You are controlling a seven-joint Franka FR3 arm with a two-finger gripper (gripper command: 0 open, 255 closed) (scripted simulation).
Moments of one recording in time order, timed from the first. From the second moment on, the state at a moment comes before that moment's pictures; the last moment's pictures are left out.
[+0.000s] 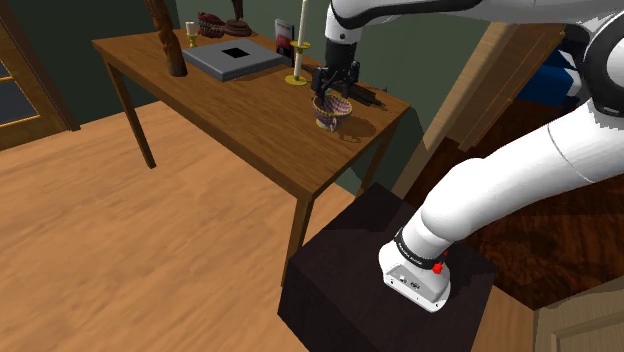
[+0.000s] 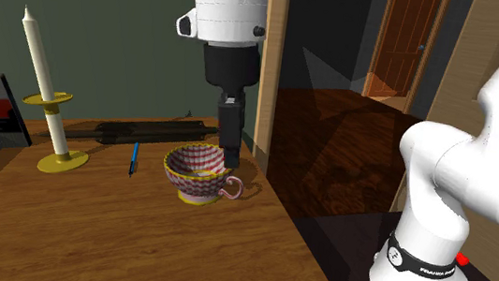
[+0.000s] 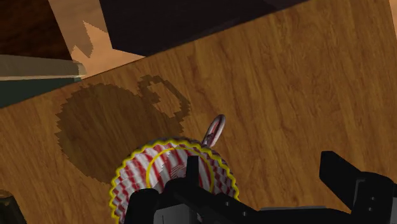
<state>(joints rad) -0.05 -0.38 -0.02 -2.26 -0.04 1.80 0.14</state>
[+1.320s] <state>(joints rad) -0.07 -0.13 -0.02 -2.17 -0.11 1.95 0.17</state>
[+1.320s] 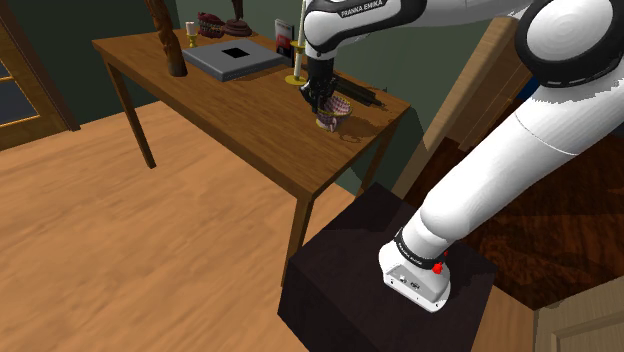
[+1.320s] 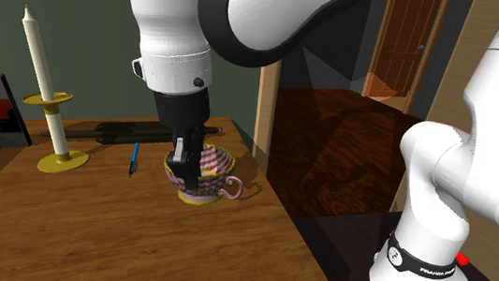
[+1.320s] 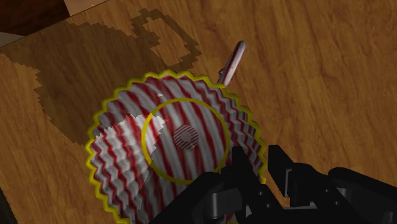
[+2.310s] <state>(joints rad) -0.06 -0.16 -0.01 -2.07 -0.11 1.82 0.16</state>
